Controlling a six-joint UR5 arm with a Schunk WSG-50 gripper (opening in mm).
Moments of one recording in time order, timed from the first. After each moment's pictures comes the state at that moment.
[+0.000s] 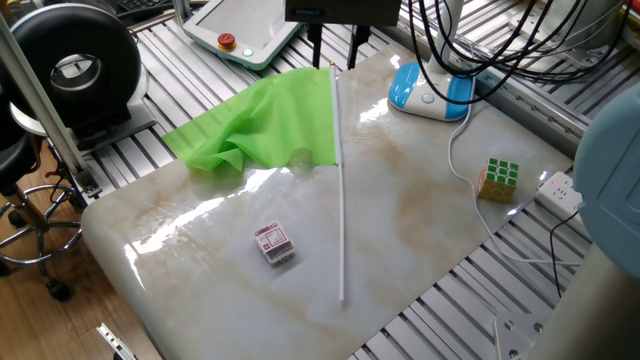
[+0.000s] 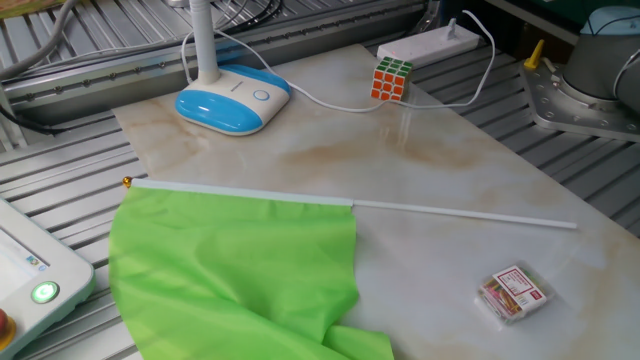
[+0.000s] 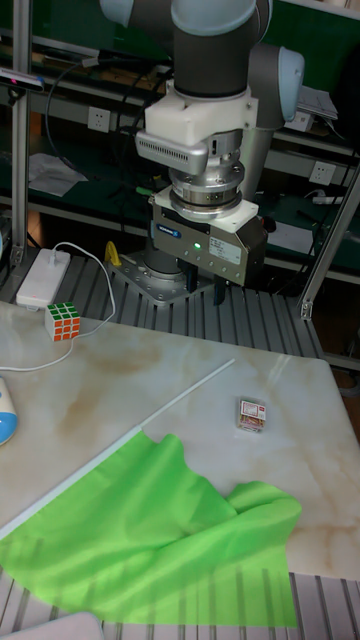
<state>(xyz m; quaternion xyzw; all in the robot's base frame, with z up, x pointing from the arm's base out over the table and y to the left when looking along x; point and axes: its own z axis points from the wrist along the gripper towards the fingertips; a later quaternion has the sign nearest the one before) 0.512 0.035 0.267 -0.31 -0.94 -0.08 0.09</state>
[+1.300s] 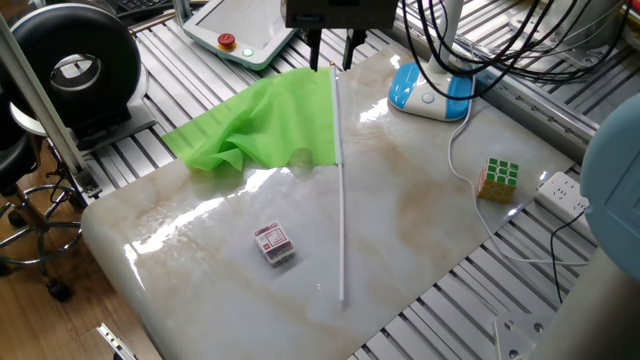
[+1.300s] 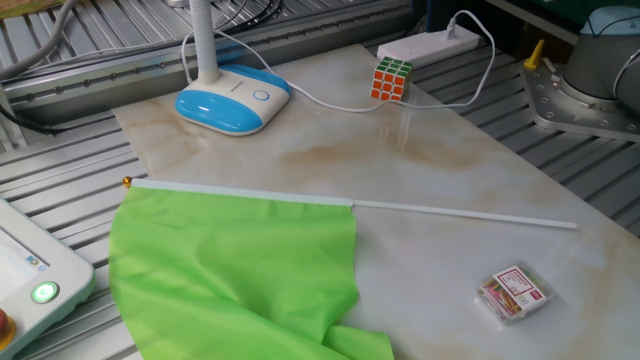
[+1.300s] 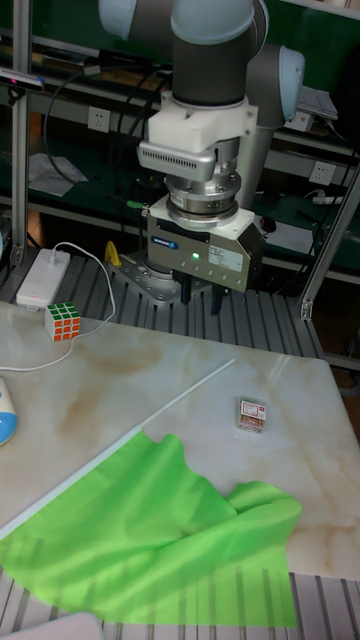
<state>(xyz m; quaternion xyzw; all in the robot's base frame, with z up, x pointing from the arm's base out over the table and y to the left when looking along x) 0.527 0.029 0.257 -0.24 -0.97 -0.08 0.06</state>
